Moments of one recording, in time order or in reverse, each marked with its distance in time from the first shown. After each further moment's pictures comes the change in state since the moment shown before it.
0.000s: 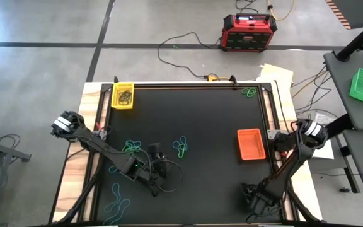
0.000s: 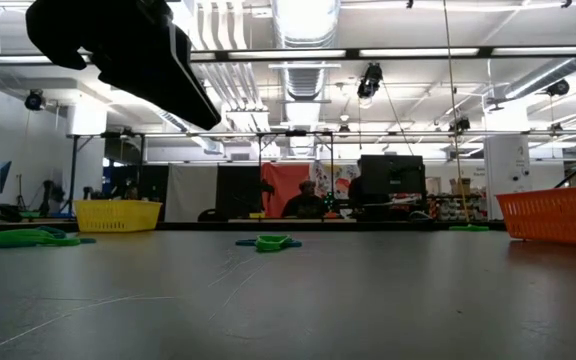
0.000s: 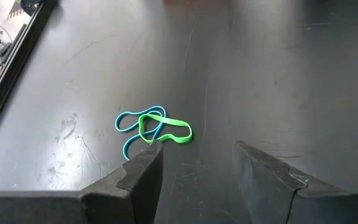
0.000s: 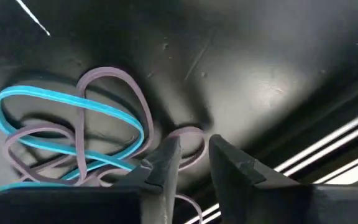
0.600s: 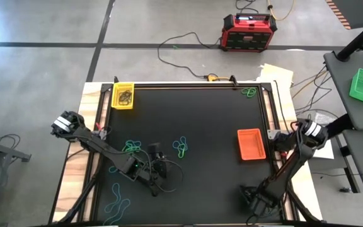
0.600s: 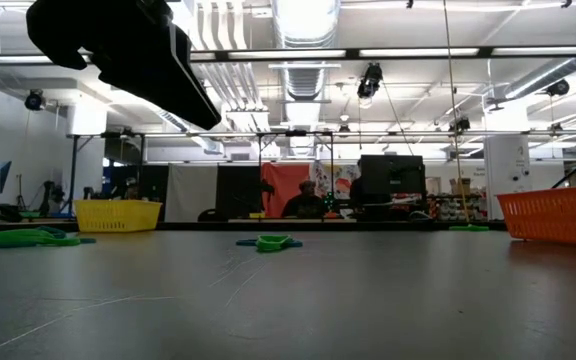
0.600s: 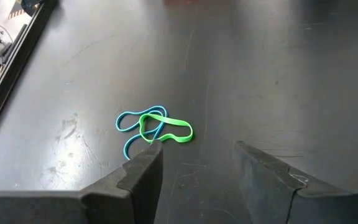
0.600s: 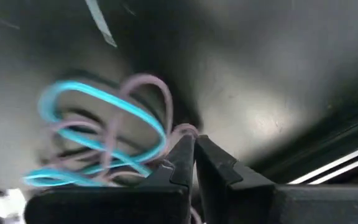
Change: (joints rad) left arm 0.000 0.000 0.000 0.000 -0.002 0.000; right arm -0.010 -0.013 0.036 -0.039 0.089 -0.136
